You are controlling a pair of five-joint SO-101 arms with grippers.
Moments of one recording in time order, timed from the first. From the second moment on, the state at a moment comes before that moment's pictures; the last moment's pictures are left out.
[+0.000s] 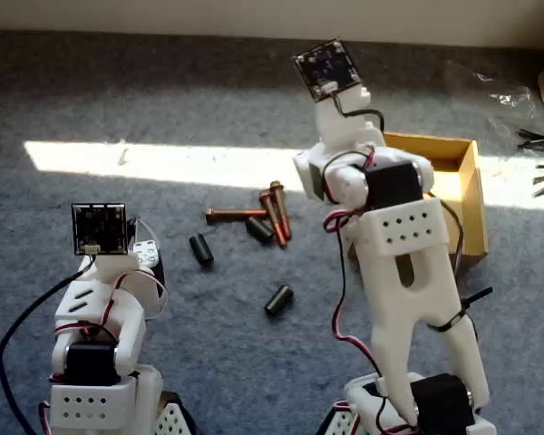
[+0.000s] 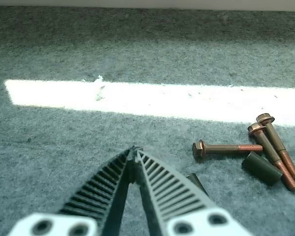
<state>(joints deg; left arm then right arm) -5.8 -91.3 79.3 49.8 5.6 -20.6 -20.7 4.4 69.1 14.7</state>
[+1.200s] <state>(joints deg) -12.5 -91.3 80.8 49.7 5.6 -34.6 -9.8 30.2 50.8 36.5</state>
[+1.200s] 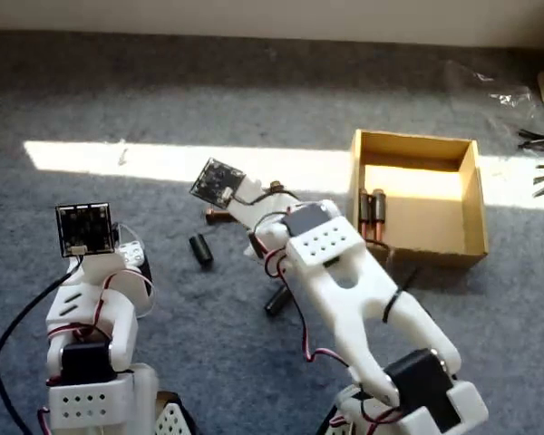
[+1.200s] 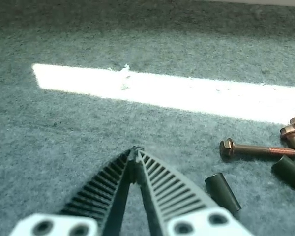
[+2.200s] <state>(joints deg) -15.4 -91.3 81.9 47.7 5.6 -34.5 22.4 -7.8 66.4 35.3</state>
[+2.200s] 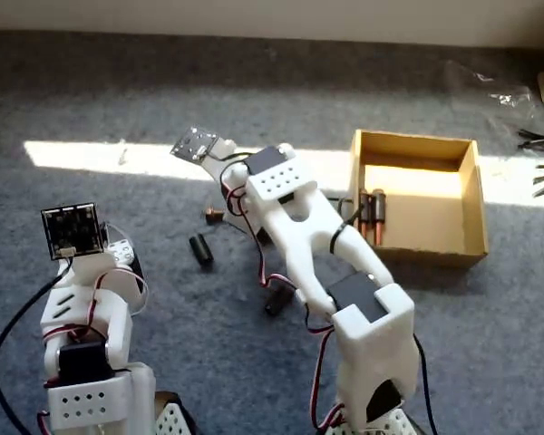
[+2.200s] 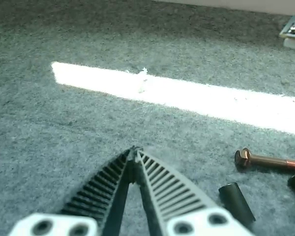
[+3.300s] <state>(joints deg) -15.4 -91.3 81.9 47.7 3.6 -34.5 27.8 -7.9 67.5 33.5</state>
